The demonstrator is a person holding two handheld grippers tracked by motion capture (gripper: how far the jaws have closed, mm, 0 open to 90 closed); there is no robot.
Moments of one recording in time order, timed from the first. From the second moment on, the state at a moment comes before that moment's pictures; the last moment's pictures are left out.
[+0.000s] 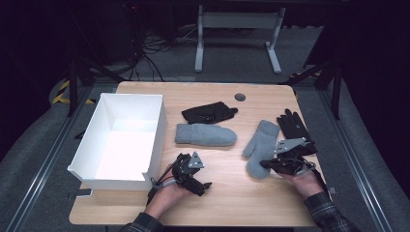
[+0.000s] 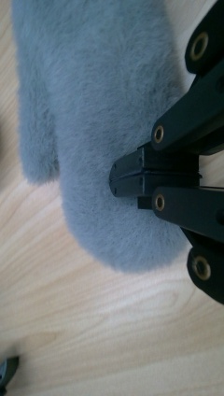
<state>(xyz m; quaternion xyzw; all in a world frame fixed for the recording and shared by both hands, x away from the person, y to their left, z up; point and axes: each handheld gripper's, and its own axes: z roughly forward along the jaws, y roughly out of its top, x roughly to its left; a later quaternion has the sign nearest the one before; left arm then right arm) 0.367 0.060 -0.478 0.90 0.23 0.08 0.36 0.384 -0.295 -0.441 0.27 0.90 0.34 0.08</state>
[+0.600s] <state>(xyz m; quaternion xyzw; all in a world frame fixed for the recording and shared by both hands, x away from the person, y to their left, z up) 0.367 0.060 -0.478 0.90 0.23 0.08 0.36 0.356 -0.242 -0.442 0.21 0.91 0.35 0.05</state>
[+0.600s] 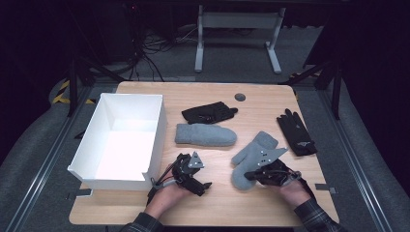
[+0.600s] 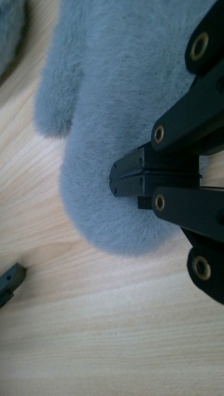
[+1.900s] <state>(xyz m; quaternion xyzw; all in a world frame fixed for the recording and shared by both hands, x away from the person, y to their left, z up) 0.353 -0.024 -0.445 0.90 0.14 -0.01 0.41 0.451 -0.299 -0.426 0.31 0.87 0.35 0.15</state>
